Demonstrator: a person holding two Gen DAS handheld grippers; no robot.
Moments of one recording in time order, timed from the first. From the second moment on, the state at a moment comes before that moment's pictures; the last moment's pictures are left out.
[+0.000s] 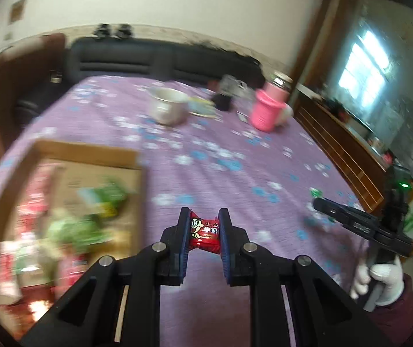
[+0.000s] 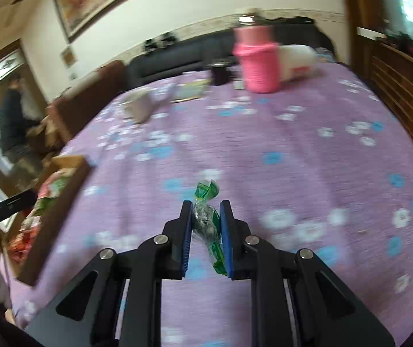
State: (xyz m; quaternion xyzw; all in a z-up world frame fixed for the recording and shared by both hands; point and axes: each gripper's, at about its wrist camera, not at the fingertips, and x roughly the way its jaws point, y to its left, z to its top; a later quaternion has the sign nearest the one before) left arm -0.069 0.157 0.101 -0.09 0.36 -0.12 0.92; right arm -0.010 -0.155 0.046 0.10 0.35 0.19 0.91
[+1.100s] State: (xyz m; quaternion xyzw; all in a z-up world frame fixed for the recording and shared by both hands) left arm -0.127 0.293 0.087 -0.15 0.30 0.04 0.94; right arm 0.014 0.133 0.075 0.03 0.39 0.34 0.86
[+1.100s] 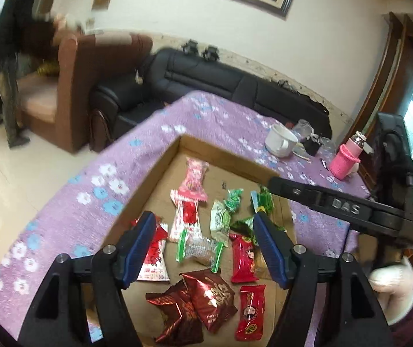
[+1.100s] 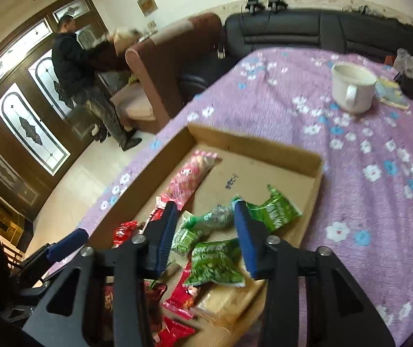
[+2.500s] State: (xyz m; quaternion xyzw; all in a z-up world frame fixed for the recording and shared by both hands) left arm -0.218 0.203 0.099 -0.08 0.30 0.19 0.93; right arm -0.171 0.071 0.045 -0.05 0.34 0.29 0.89
